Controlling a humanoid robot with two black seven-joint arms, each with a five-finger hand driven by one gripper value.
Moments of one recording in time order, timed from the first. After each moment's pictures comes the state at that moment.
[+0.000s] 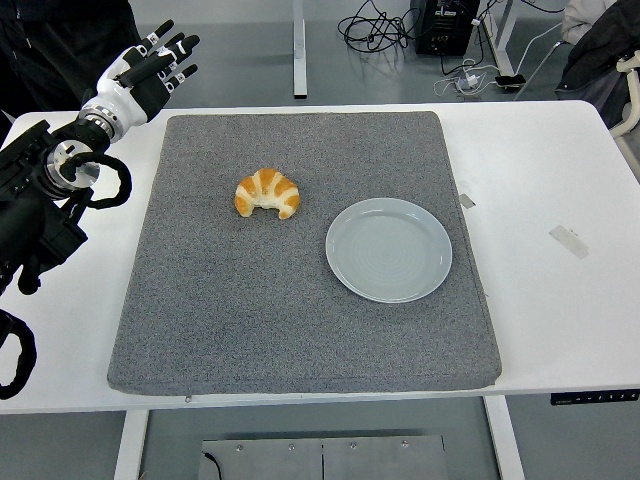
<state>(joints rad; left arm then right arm) -1.12 0.11 -0.68 -0.20 -0.04 -0.35 -0.08 -0.11 0.00 0.07 0.15 -0.08 -0.05 0.23</state>
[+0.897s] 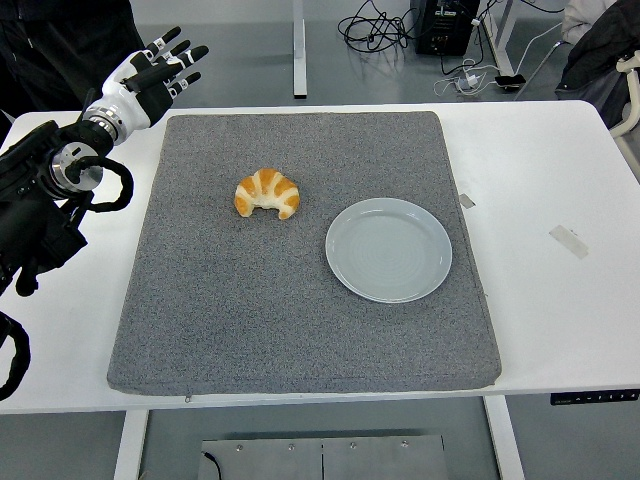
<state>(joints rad) -1.12 0.11 -0.55 -0.21 -0.01 -0.34 -0.09 -0.11 0.00 0.07 0.15 -0.08 -0.05 0.23</state>
